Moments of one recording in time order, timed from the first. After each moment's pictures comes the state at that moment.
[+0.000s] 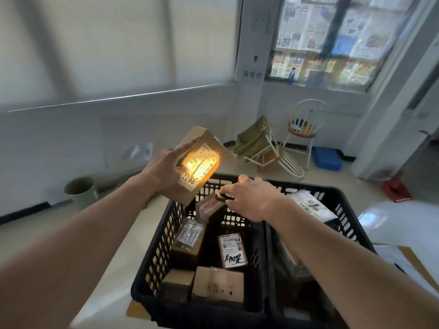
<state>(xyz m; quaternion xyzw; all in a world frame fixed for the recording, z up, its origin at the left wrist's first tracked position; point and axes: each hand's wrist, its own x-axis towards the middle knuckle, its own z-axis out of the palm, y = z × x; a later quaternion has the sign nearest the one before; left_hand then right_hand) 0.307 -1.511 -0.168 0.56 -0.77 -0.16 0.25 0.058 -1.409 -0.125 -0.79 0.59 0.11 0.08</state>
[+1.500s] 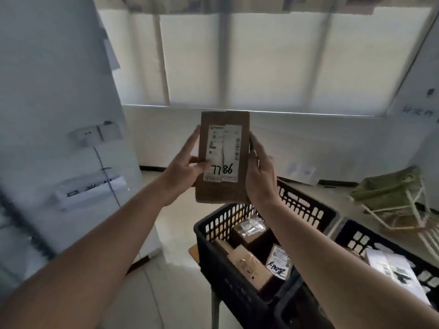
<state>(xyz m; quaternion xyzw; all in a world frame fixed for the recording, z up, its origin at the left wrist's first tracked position) 0.266 -1.238 -0.093 0.64 -0.46 -0.25 0.56 0.107 -1.362 -0.117 -0.67 0.28 -0.46 0.51</state>
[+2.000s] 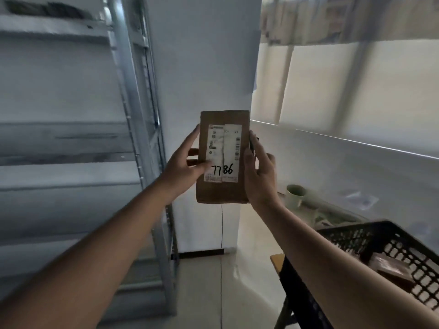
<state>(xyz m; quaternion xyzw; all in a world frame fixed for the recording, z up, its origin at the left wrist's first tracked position) 0.288 -0.937 -0.056 0.74 -0.29 0.00 0.60 0.218 -1.122 -0.085 -0.73 0.04 -0.39 0.56</state>
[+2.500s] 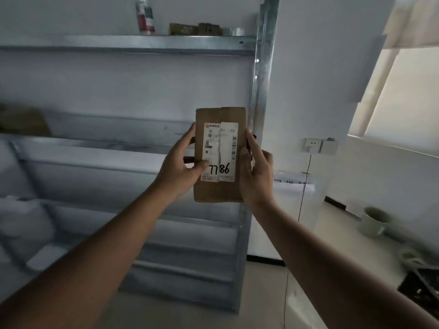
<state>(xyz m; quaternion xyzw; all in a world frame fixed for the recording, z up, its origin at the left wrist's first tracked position) 0.302 -0.607 -0.048 0.81 -0.19 0.20 0.52 0.289 -0.799 -0.076 -0.73 -0.09 -0.33 0.60</state>
